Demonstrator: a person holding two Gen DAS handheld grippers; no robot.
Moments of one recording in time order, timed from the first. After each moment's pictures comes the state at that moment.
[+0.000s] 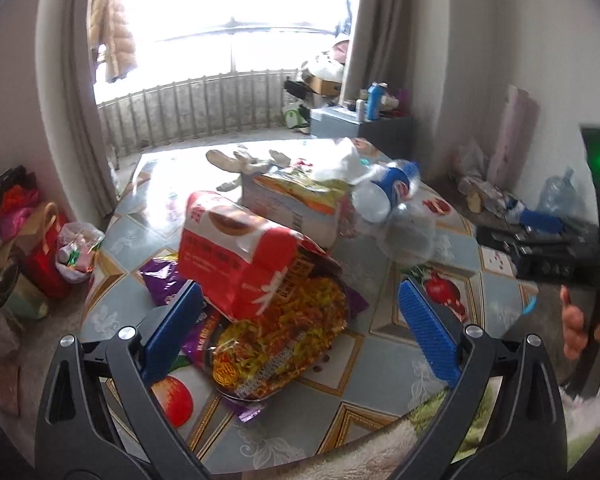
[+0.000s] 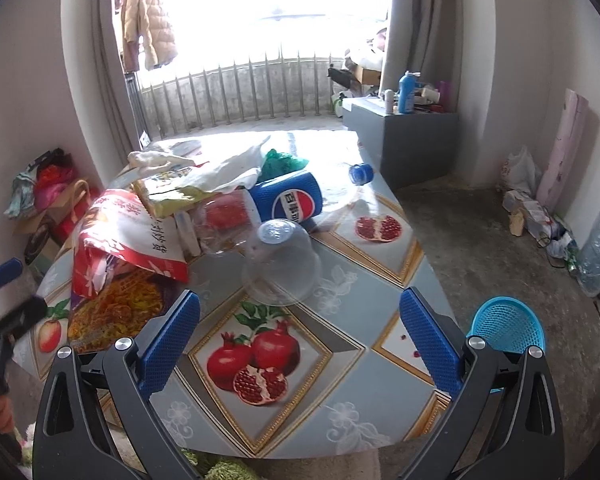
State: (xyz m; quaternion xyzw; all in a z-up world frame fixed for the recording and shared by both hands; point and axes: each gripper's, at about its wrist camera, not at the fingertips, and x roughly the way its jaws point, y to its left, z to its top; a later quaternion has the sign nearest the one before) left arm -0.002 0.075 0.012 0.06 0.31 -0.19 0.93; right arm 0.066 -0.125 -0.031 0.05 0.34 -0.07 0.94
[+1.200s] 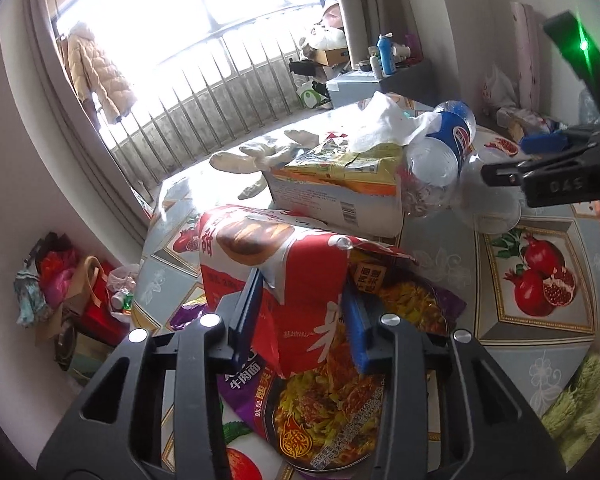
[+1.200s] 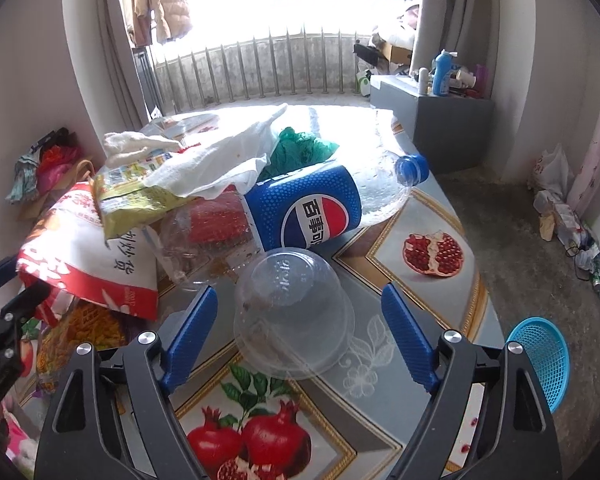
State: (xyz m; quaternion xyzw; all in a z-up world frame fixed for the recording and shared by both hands) left arm 0.069 0.052 -0.024 0.21 0.31 -0.12 0.92; right arm 0.168 -0.135 -0.073 0.05 0.39 -0.03 0.92
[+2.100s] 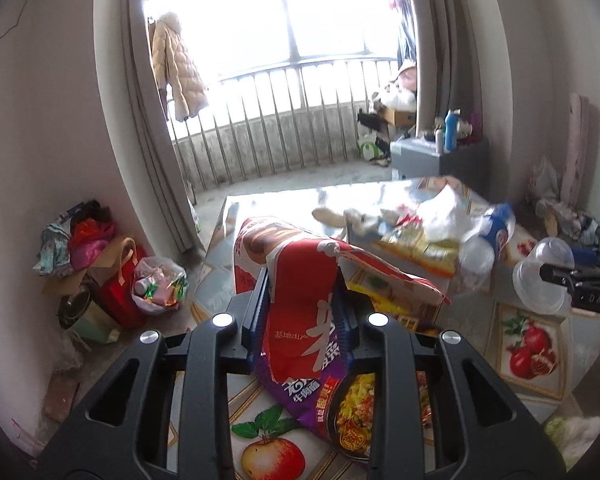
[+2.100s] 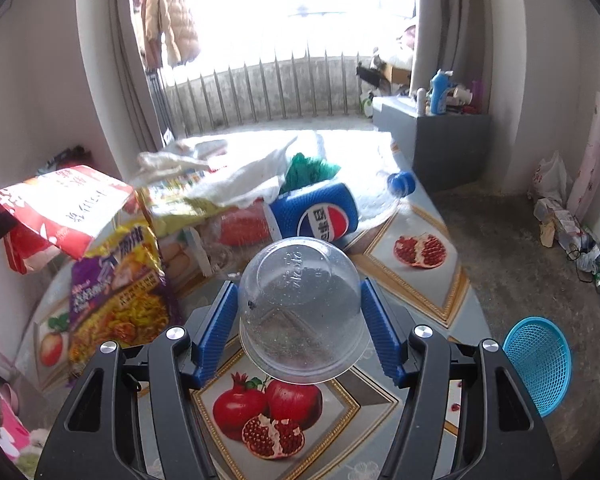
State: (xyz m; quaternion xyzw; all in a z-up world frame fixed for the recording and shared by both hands) left arm 0.034 0.114 0.052 0.10 0.23 -0.04 0.97; right arm 0.106 -0.131 -0.040 0.06 0.34 -0.02 0.94
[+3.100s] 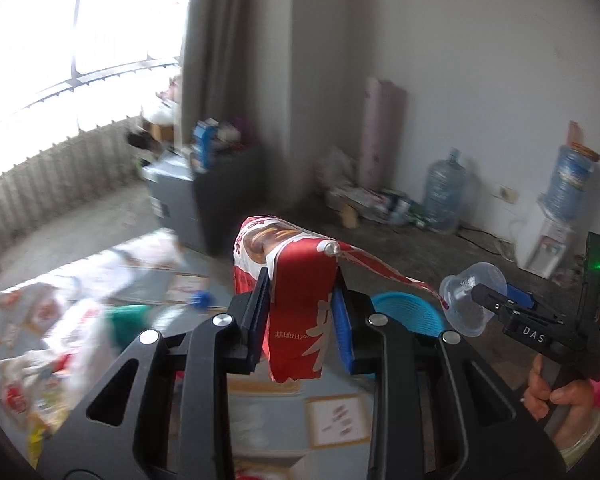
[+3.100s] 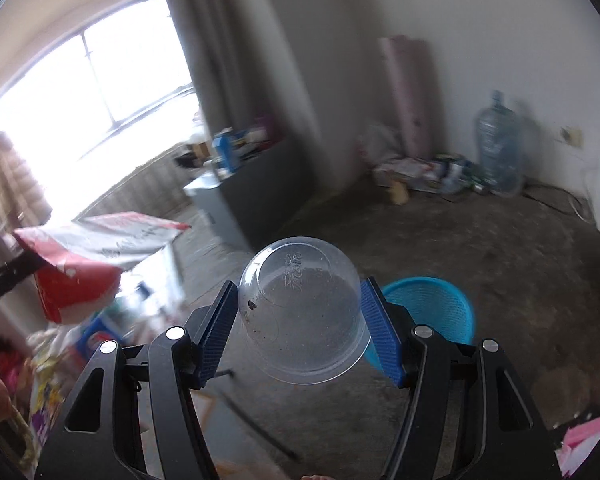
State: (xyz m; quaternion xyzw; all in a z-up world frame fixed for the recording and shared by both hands) left arm 0.089 -0.232 0.077 0.12 0.27 -0.44 0.85; right arm -0.051 -0.382 -0.020 0.26 0.21 -0.31 0.89
